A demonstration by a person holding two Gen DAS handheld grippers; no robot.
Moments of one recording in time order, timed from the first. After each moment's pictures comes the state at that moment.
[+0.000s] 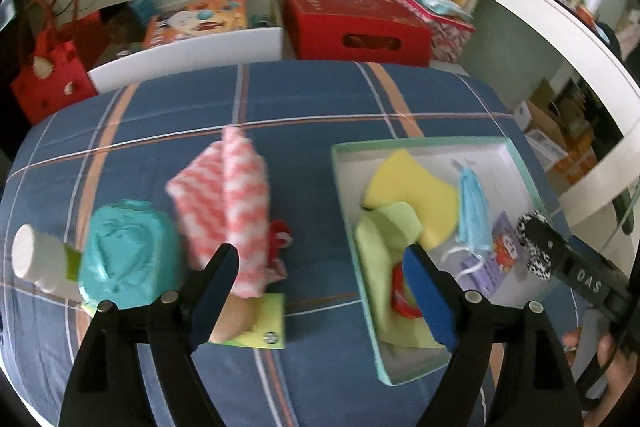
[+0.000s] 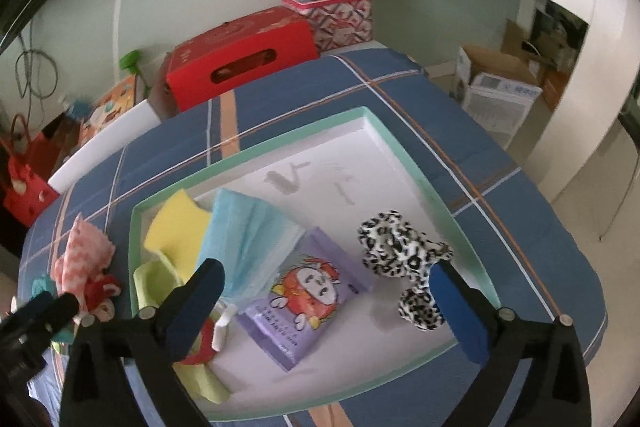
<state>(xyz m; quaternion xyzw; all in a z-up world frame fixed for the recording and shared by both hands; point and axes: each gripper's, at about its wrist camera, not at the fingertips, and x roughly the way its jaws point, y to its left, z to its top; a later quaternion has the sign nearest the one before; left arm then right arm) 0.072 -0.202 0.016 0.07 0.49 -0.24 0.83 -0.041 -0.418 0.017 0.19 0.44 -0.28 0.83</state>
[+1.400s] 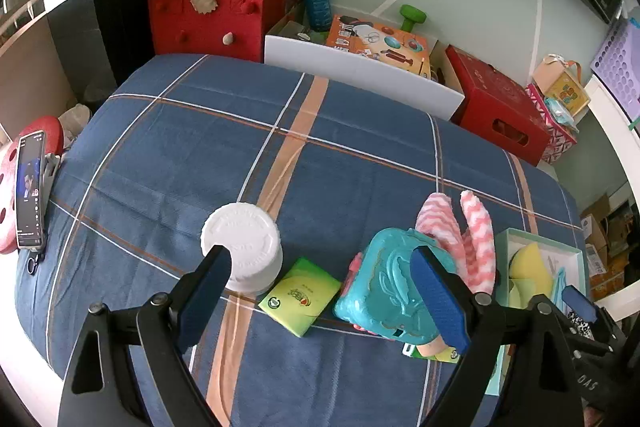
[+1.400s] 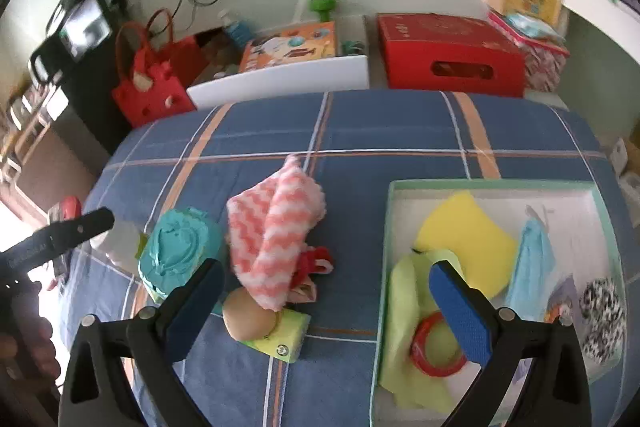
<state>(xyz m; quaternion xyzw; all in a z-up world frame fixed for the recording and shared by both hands) 0.128 -0.011 0.031 -0.05 0.49 -0.08 0.87 0.069 -0.239 0.033 0.10 0.46 -0.05 0.88</state>
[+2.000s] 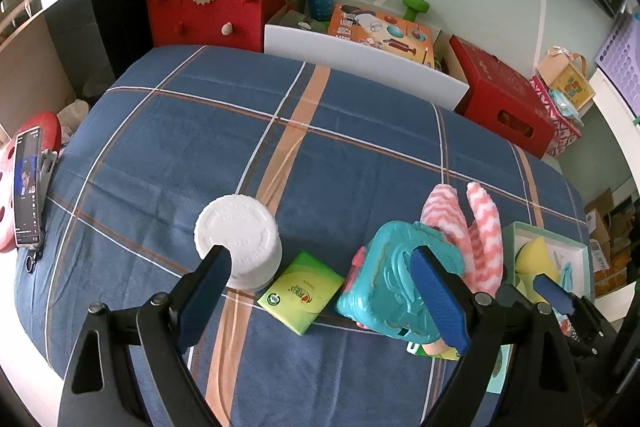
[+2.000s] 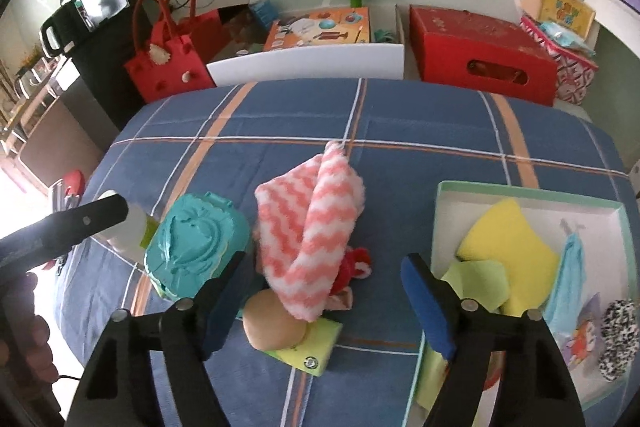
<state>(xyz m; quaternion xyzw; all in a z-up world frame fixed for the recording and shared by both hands) 0.133 -0.015 0.021 -0.05 0.50 -0.08 0.86 0.088 -0.216 0.009 0.09 0.48 -0.01 0.87</state>
